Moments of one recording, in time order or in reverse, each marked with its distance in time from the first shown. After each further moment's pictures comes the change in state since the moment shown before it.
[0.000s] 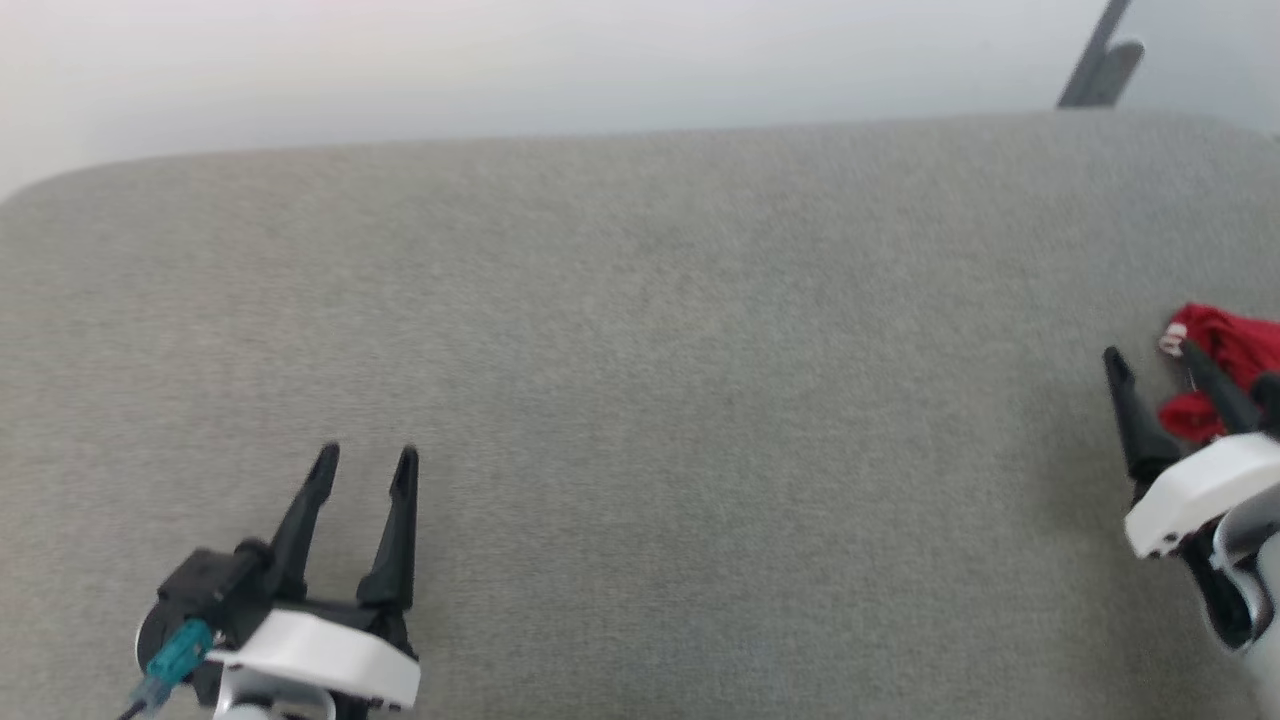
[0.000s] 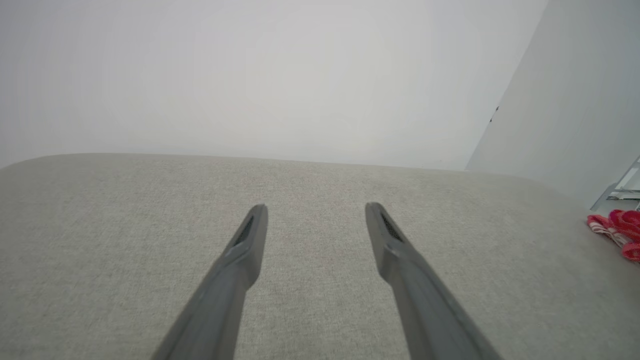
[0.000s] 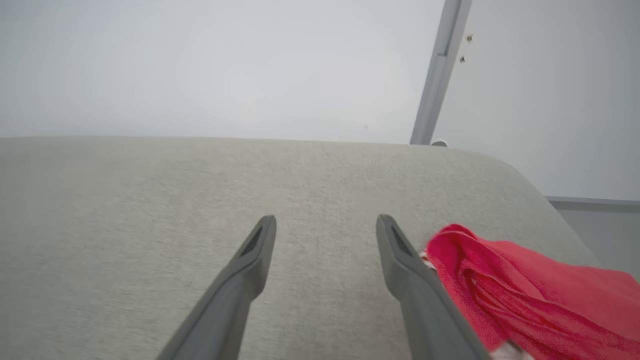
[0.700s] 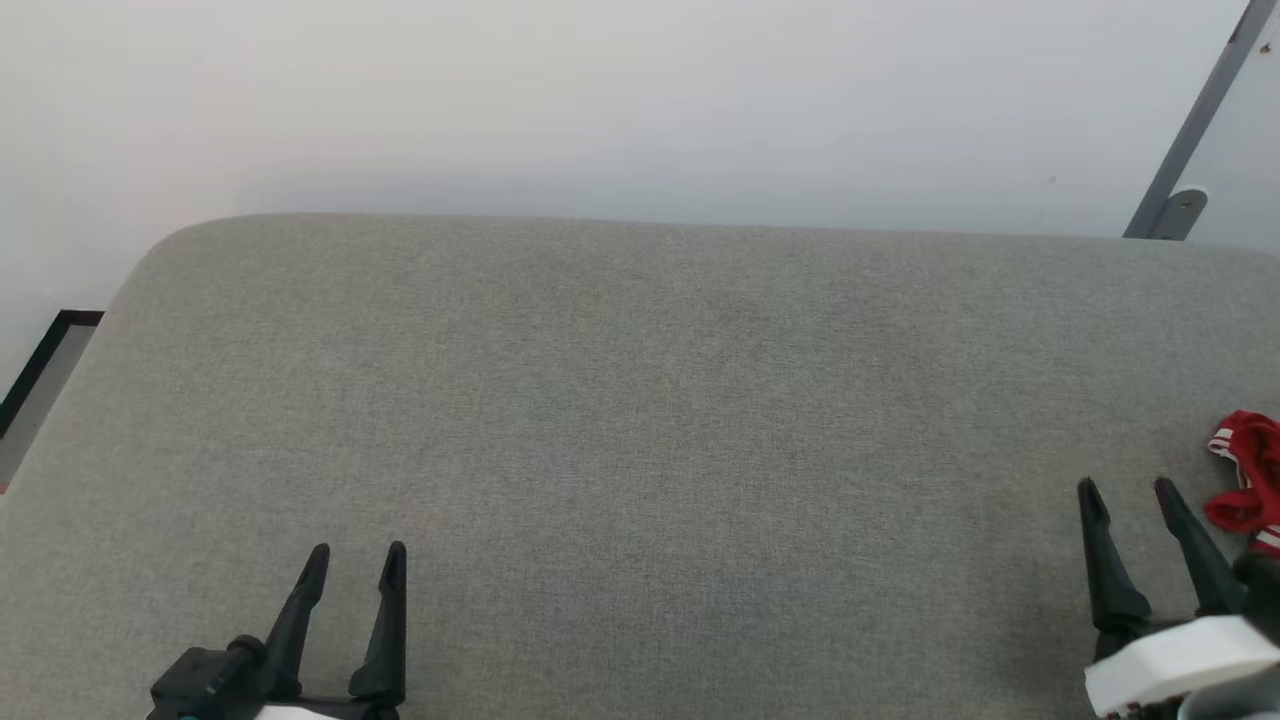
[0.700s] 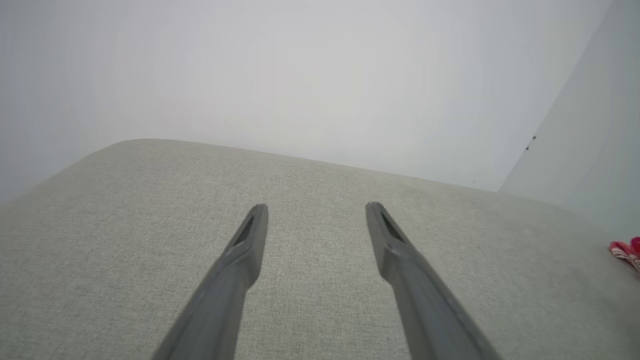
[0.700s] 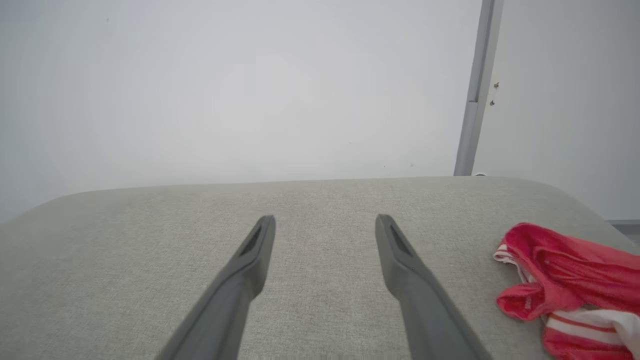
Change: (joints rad) left arm 0.178 -0.040 0.051 -0.033 -0.002 0.000 0.000; right arm 0.435 0.207 -0.263 -0.433 -0.144 0.000 -0.001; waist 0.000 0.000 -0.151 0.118
